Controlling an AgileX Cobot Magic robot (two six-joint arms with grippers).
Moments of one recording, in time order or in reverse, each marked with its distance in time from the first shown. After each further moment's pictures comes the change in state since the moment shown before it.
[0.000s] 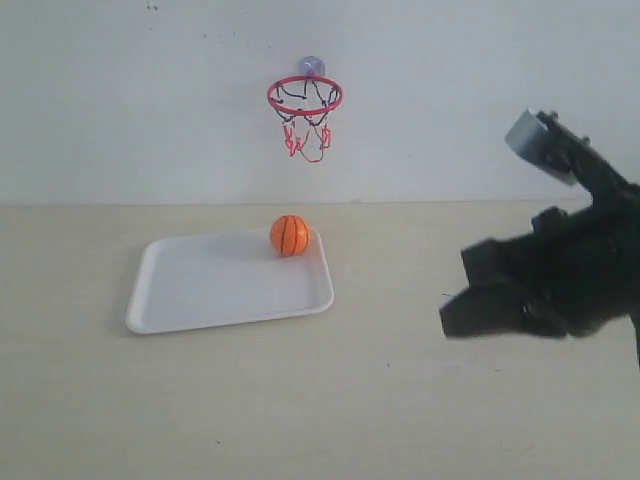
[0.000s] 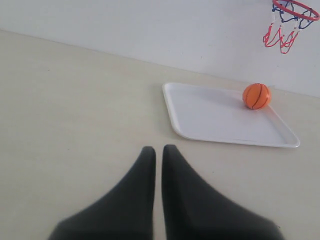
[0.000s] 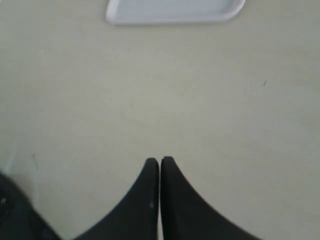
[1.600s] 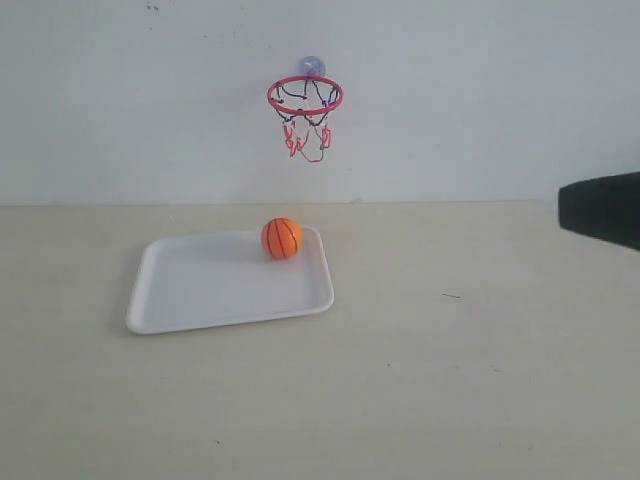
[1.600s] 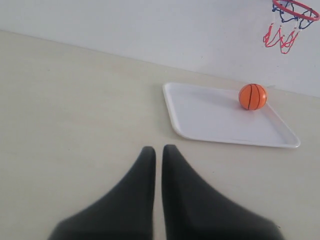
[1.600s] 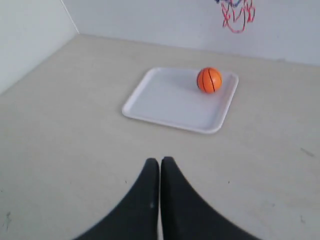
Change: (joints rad) left arm 0.000 0.000 0.000 0.000 0.000 0.000; right arm 0.000 -0.583 0.091 -0.070 -0.158 -0.019
